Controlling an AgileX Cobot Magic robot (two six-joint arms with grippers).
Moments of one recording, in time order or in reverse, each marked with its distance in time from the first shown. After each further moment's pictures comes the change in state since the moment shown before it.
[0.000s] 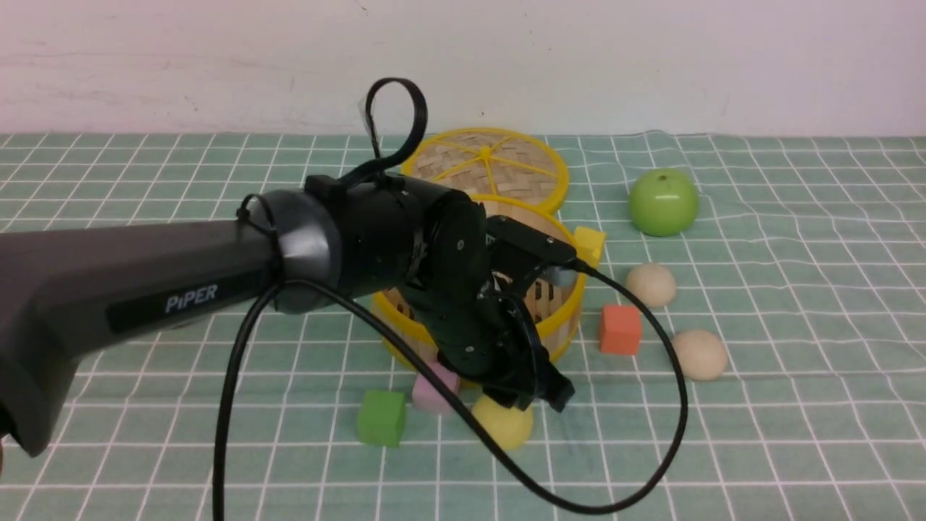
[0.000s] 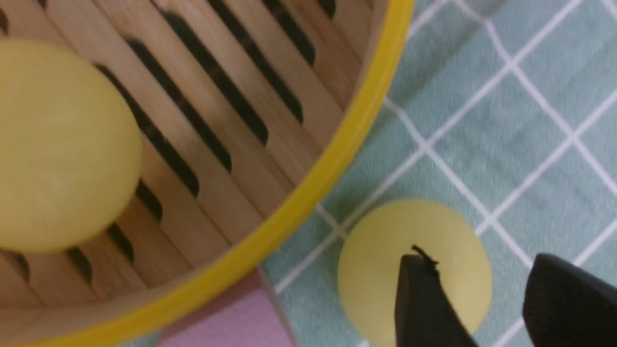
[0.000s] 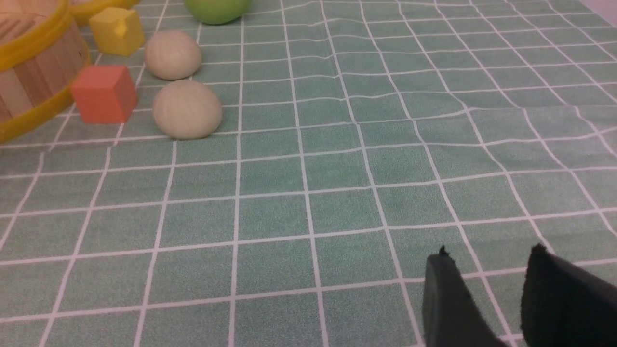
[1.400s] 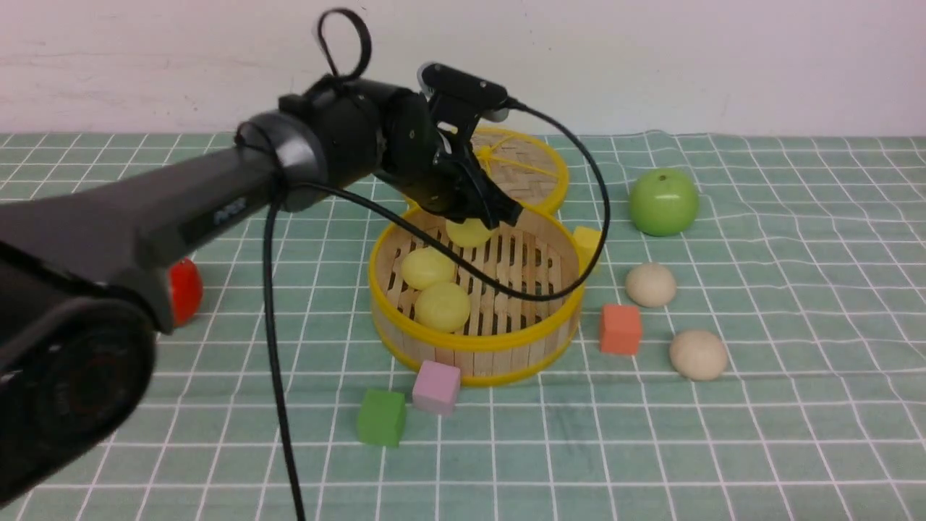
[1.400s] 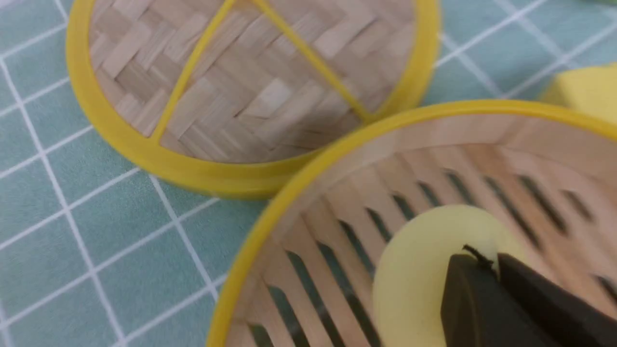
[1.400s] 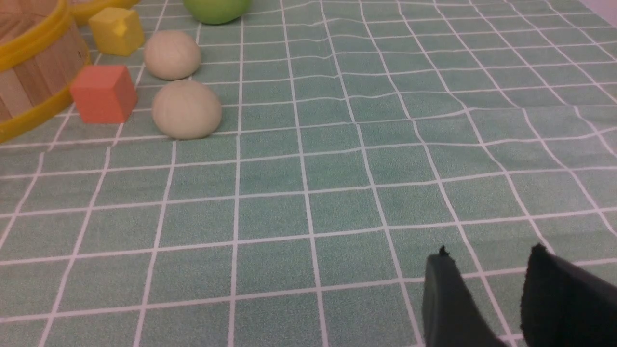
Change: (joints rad) right arm 0.000 0.000 0.000 0.000 0.000 0.000; left arm 0.215 0.298 -0.506 0.107 -0.153 -0.003
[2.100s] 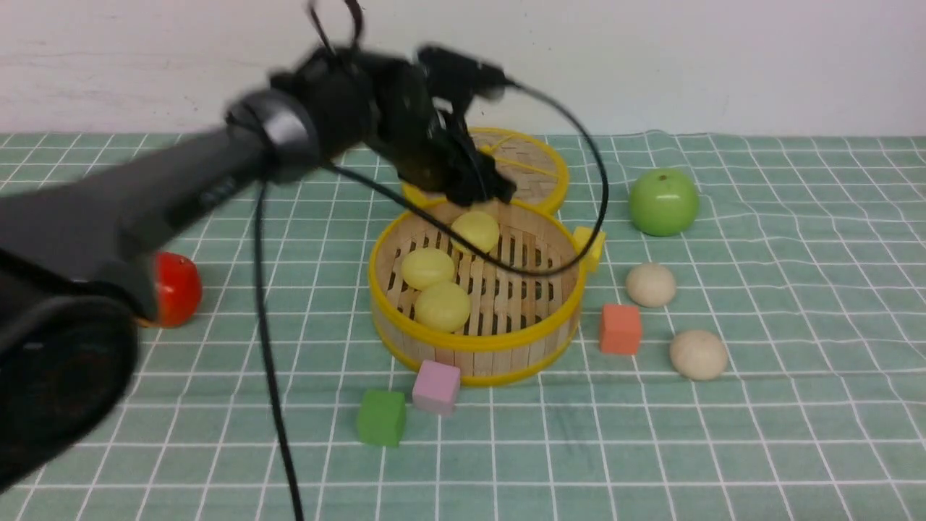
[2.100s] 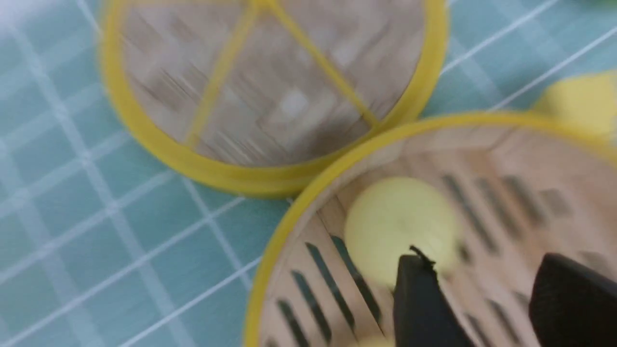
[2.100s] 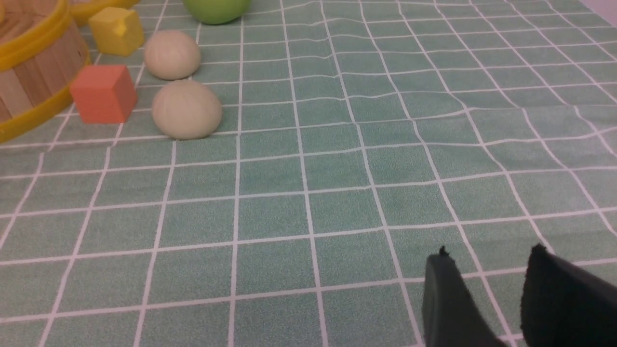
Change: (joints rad) right arm 0.000 0.000 0.000 0.000 0.000 0.000; left arm 0.003 -0.141 -0.052 0.022 0.190 -0.009
